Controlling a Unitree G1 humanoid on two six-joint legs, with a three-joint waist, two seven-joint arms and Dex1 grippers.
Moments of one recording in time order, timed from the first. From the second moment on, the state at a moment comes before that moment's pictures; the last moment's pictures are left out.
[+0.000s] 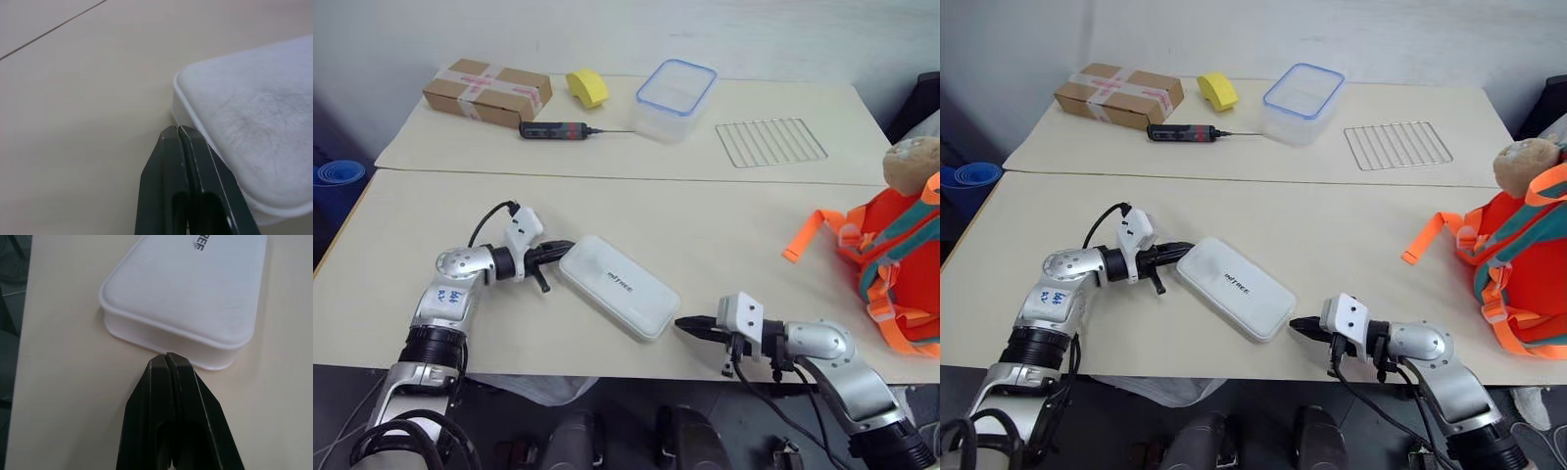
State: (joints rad) left arm -0.51 0.58 -0.02 0.30 -0.22 0.18 -0.93; right arm -0.09 -0.64 0.15 -0.20 0.23 0.09 0.97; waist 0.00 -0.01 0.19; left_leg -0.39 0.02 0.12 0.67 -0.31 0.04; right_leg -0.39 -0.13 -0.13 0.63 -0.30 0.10
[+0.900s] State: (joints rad) left arm -0.33 0.62 0.30 -0.13 -0.84 1.41 -0.73; right arm -0.31 -0.74 0.02 0.28 0.16 -0.14 1.06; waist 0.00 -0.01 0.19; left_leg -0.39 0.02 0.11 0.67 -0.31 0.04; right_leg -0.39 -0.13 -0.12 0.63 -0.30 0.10
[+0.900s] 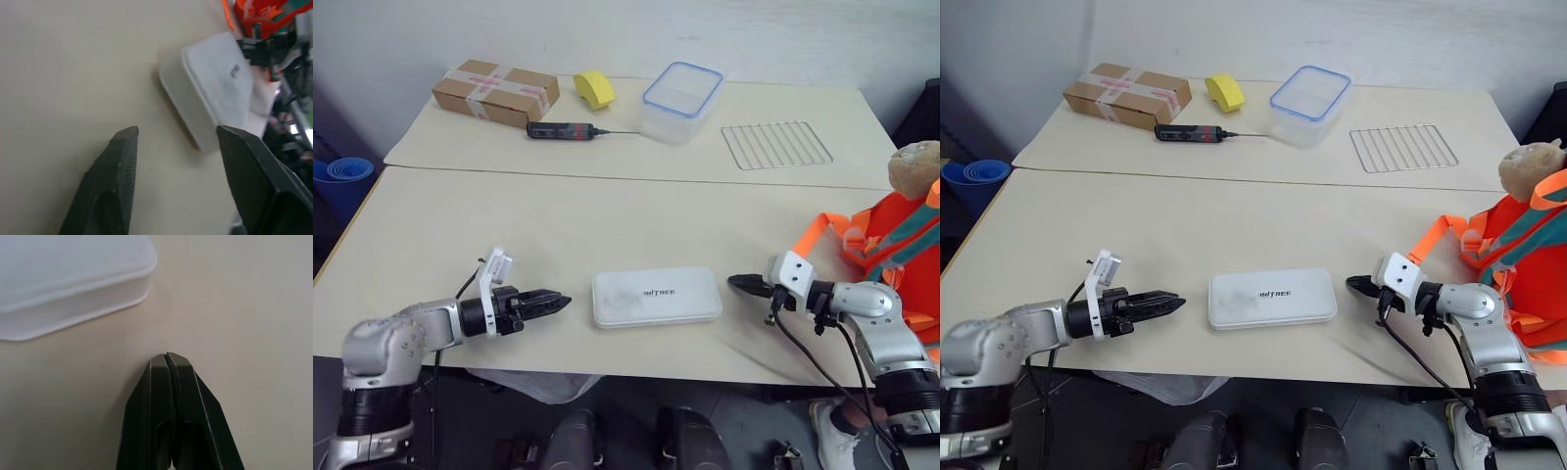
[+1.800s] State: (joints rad) left arm -0.58 0.39 0.22 0.34 -1.42 1.60 -0.06; right arm -0.36 -0.69 0.14 0.16 0.04 -0.13 1.09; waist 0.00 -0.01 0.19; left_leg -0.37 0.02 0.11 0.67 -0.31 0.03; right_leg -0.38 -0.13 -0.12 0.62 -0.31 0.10
